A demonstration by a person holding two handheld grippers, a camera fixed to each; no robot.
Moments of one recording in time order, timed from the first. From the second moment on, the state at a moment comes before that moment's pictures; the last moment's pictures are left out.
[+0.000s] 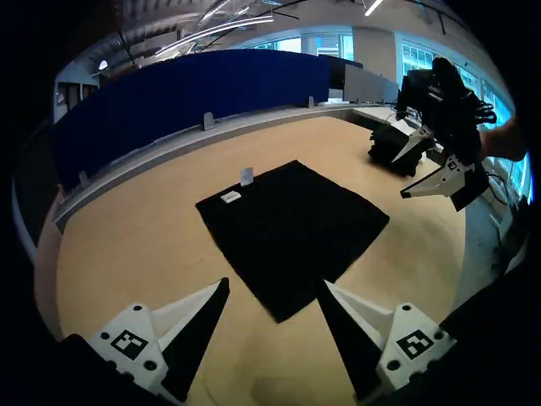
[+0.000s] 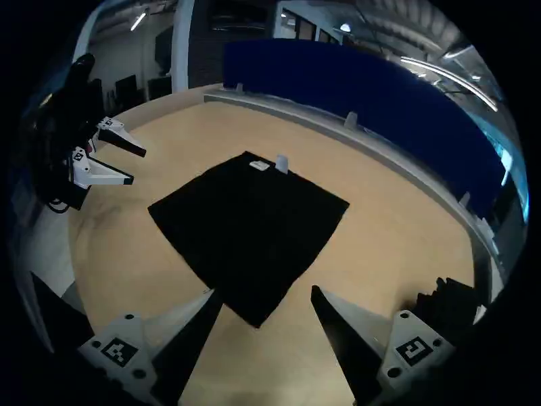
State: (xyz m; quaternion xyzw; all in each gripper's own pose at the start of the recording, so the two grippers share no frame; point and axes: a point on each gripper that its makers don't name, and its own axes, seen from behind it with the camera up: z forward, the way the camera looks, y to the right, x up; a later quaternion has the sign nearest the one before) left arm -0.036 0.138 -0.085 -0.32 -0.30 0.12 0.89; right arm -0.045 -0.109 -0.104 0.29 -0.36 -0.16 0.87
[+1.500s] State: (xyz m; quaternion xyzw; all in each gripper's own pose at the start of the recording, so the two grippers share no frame) left arm -0.132 0.147 -0.091 -0.32 -0.38 0.15 0.85; right arm -0.130 -0.102 -0.123 0.31 -0.41 -0.14 0.85
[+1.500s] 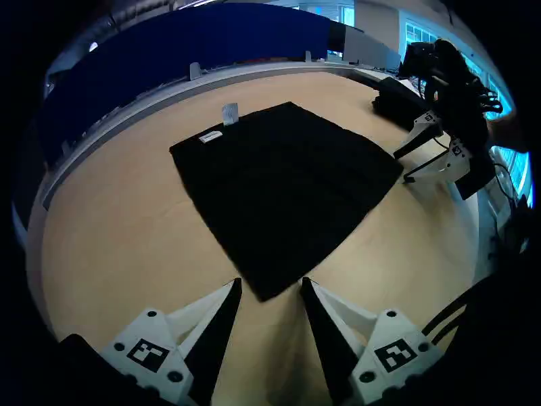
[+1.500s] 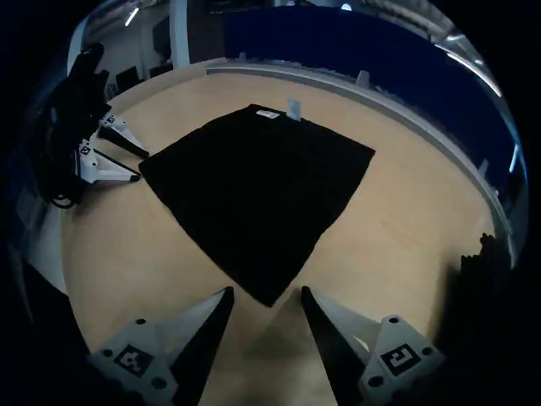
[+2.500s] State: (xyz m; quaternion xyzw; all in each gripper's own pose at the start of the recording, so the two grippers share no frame) left arm -0.132 0.141 -0.088 -0.30 -0.40 0.14 0.86; right arm -0.130 -0.109 -0.119 0.30 -0.41 -0.14 0.85
